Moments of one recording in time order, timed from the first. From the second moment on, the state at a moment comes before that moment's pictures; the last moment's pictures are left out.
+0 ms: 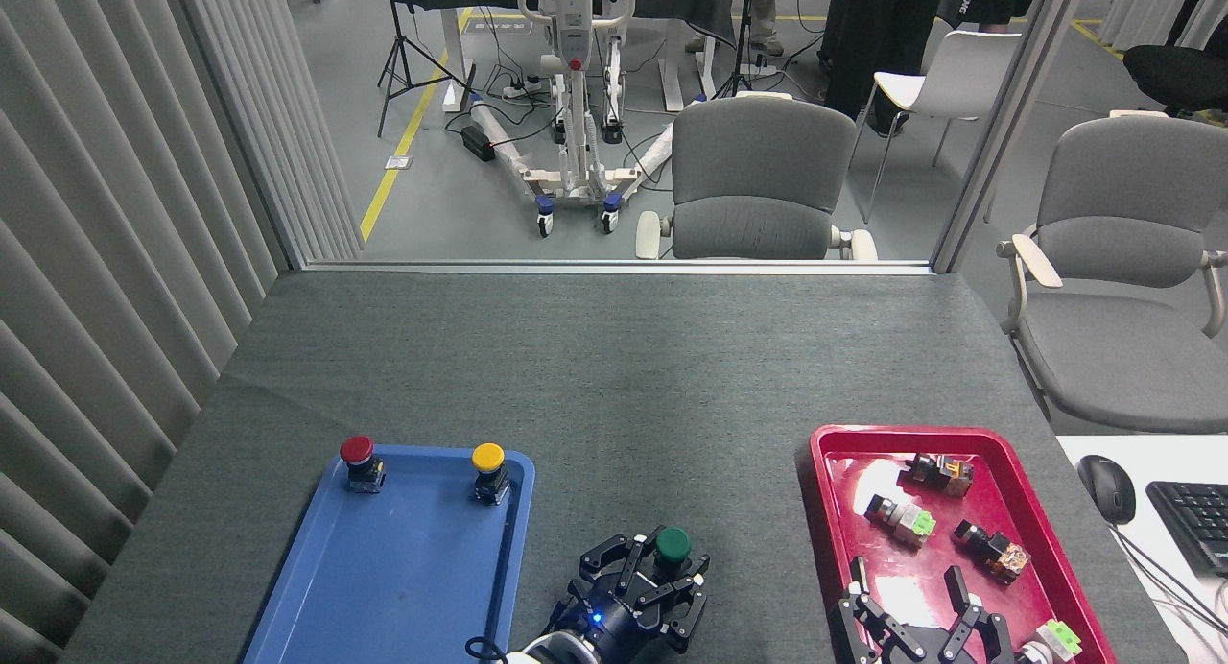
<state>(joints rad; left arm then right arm) -0.44 -0.14 -0.69 -0.68 -1.32 -0.14 0.38 0.23 -0.01 -0.01 -1.60 1.40 0.03 -0.22</state>
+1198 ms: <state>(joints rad) 0.14 0.17 -0.04 -1.53 -1.34 -0.15 0.28 -0.03 0.07 0.34 -1.39 1.50 0.18 -0.17</state>
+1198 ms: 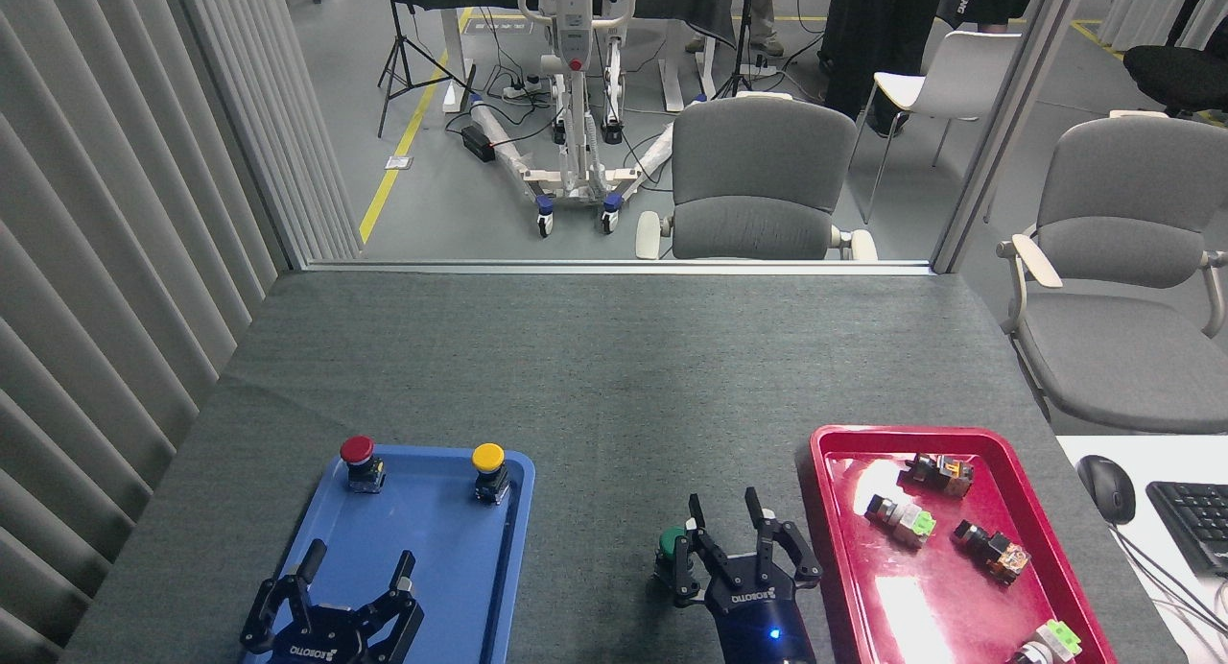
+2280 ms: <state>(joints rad) 0.11 0.19 0.06 -1.58 -1.32 -0.12 0.21 -0.07 0.12 0.39 -1.20 1.51 0.17 -0.12</state>
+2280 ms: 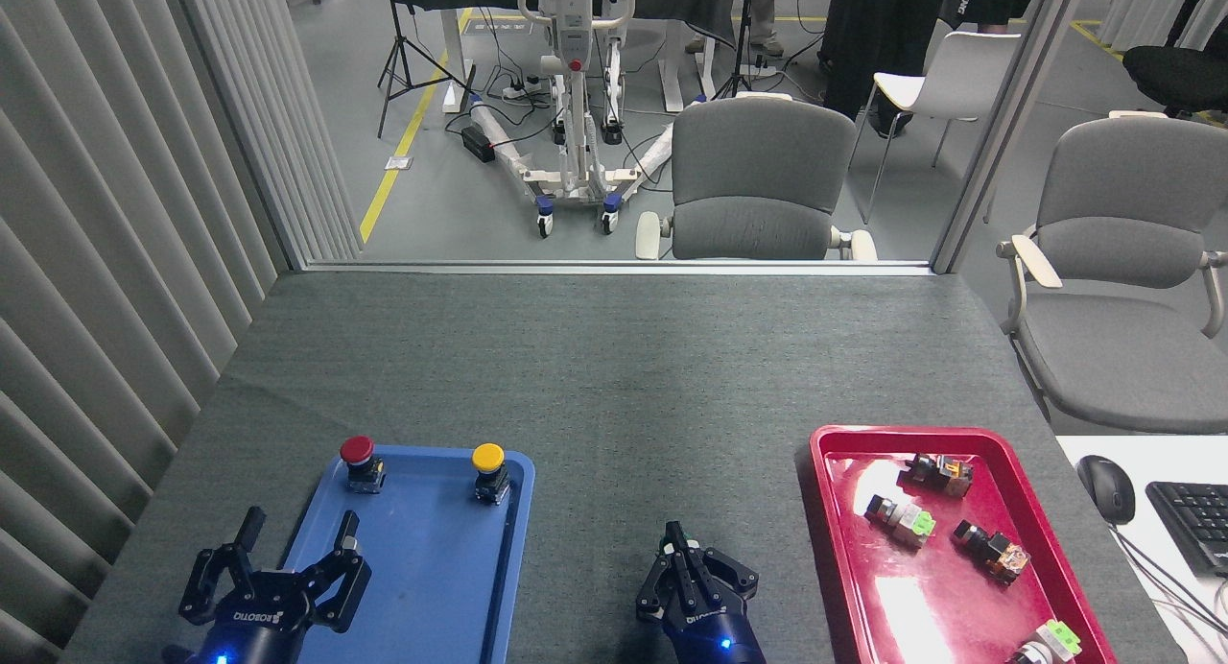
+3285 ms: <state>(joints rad) 0.12 0.18 0.06 -1.58 -1.32 -0.12 0.21 0.13 0.08 0.15 -1.52 1.50 0.20 -0.23</state>
